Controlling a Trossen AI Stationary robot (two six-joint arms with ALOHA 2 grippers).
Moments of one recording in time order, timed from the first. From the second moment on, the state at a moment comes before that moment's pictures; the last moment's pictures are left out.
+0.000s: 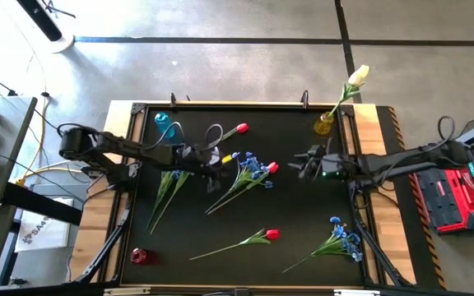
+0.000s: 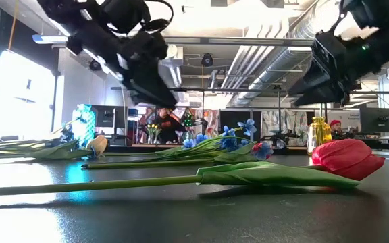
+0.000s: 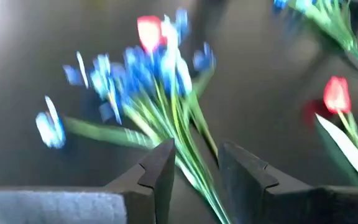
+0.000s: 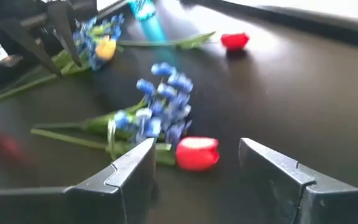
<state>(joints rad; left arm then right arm) 0.05 1.50 0.74 0.09 0.02 -0.24 0.09 0.81 0.31 -0.04 0.46 0.59</state>
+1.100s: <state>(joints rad) -0.14 1.42 0.71 -0.88 -0.02 -0.93 0.24 1.02 0.28 0.16 0.64 0.60</state>
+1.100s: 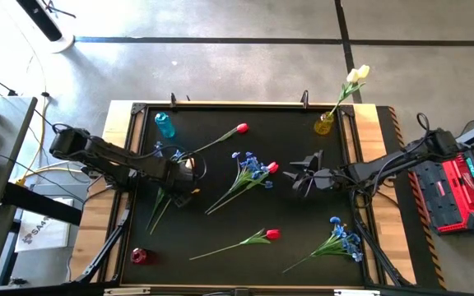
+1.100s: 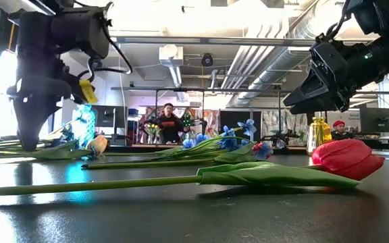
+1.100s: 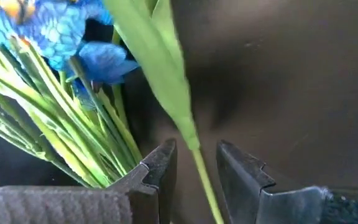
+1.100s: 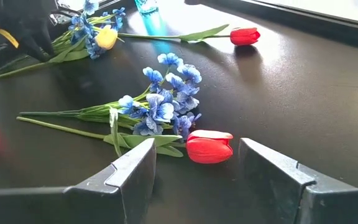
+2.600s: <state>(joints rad) -0.12 1.52 0.84 0.25 -0.14 -0.20 0.30 1.15 0.28 0.57 0.43 0.42</state>
